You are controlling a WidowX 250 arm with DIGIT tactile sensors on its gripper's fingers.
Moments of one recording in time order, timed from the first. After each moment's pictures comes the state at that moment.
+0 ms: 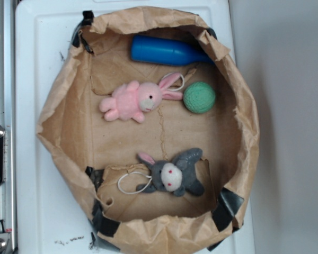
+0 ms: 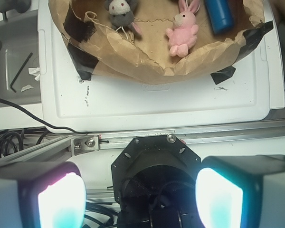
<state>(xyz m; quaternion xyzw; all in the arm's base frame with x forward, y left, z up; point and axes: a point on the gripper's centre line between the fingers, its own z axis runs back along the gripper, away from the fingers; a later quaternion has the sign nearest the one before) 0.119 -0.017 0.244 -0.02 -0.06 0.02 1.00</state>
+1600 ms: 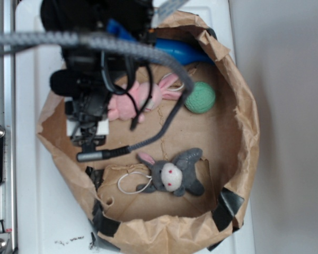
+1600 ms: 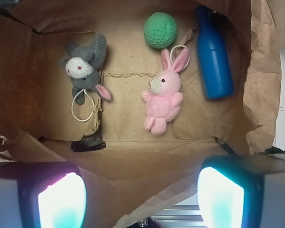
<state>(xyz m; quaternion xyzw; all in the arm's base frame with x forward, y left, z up) 0.232 0.062 0.188 -0.03 -0.05 0.03 1.00</state>
